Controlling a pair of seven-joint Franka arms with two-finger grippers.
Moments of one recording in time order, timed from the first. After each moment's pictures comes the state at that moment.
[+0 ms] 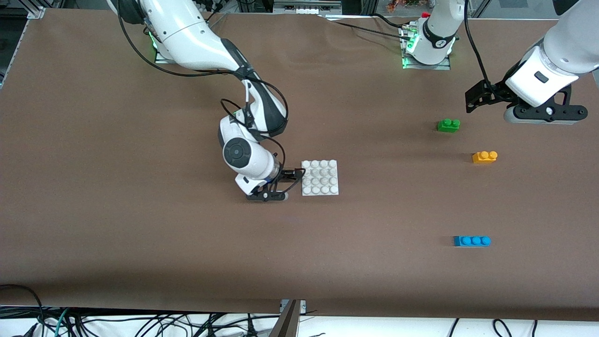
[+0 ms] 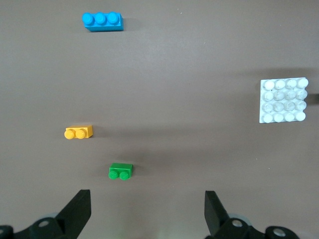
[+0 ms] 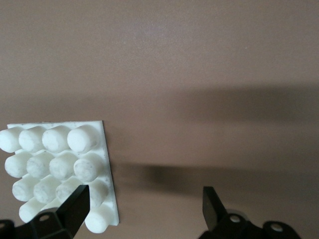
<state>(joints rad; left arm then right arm) -0.03 -0.01 -0.13 -1.62 -0.01 1.53 -0.15 0.66 0.85 -0.07 -1.36 0.40 2.24 0.41</state>
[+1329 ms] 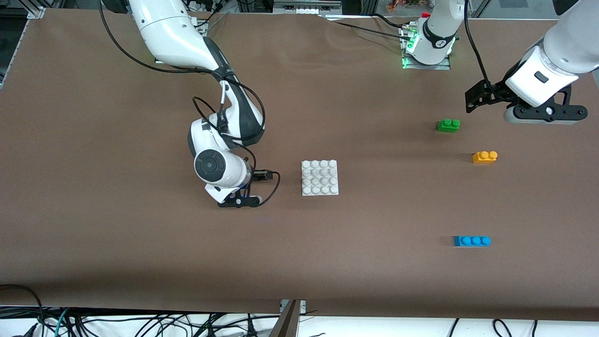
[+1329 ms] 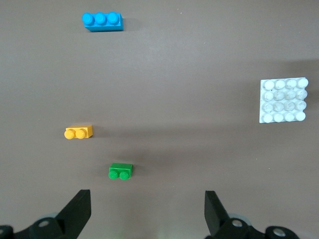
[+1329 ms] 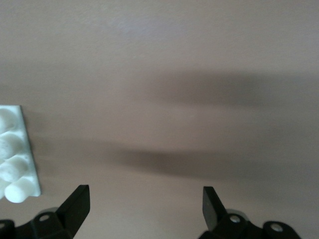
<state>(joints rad) -0.03 -0.01 -0.13 -1.62 -0.01 1.53 -0.15 0.67 0.79 -0.25 -1.36 0.37 1.98 0.25</state>
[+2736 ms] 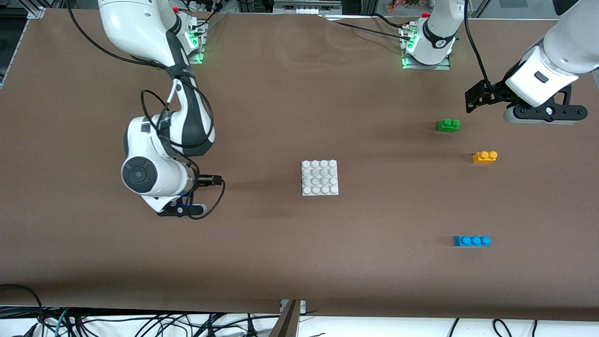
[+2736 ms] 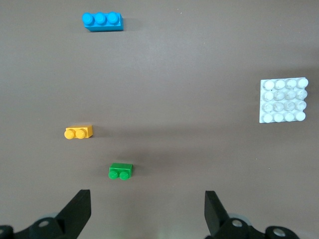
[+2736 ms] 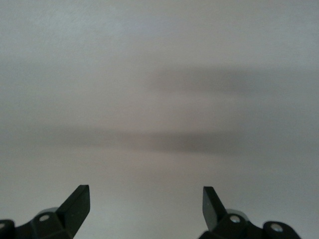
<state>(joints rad) -0.03 -0.01 -0.13 -1.62 -0.01 1.53 -0.15 0.65 0.69 -0.49 -1.38 0.36 1.79 0.09</state>
